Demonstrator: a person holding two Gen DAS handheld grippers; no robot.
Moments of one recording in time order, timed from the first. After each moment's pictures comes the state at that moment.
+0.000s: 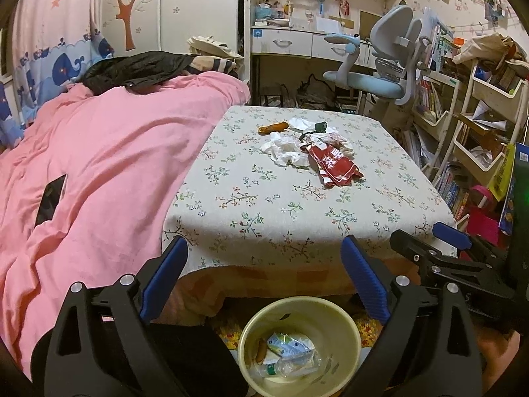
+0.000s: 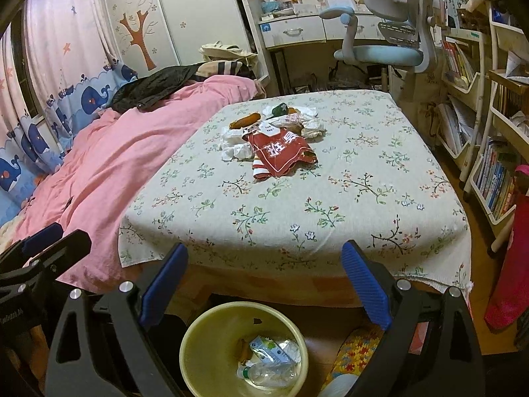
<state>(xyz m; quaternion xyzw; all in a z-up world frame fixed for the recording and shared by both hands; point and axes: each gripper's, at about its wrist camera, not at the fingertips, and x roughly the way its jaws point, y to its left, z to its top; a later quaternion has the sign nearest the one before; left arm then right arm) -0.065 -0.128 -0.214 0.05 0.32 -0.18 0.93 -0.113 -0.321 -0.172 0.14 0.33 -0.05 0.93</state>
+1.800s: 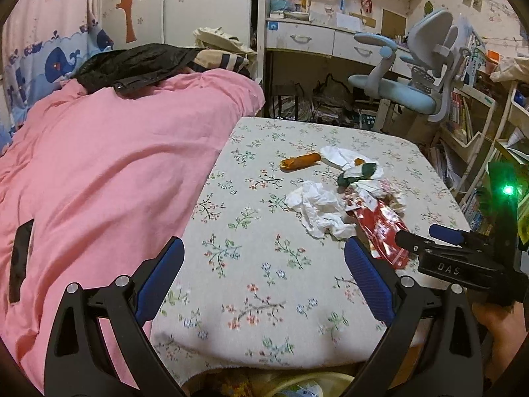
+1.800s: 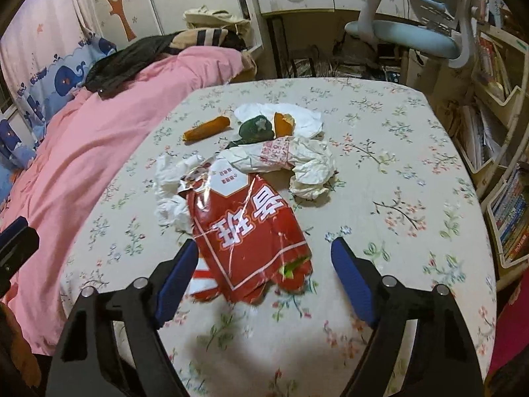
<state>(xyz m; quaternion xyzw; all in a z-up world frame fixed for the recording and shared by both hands) 0.114 -0.170 -0.218 0.04 0.34 -0.15 0.93 0.060 -0.381 -0.192 0.12 0.42 -0.05 0.90</state>
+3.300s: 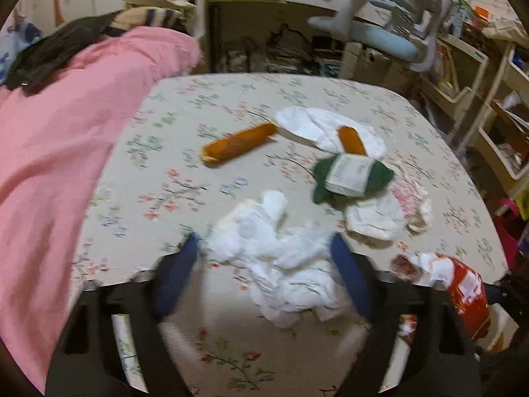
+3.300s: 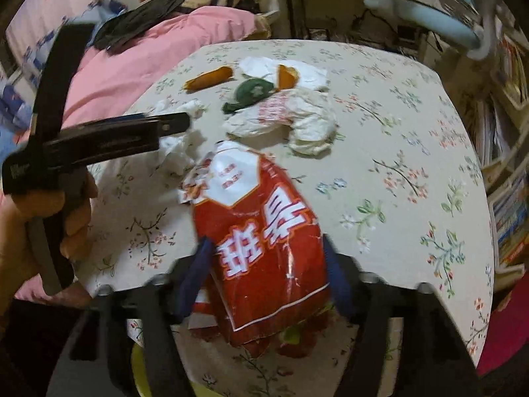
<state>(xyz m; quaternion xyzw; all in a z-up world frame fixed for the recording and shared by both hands) 0.241 -0.277 -0.294 0.08 0.43 -0.27 0.86 0.047 -0.384 -0.207 0.08 0.48 -0.01 0.87</state>
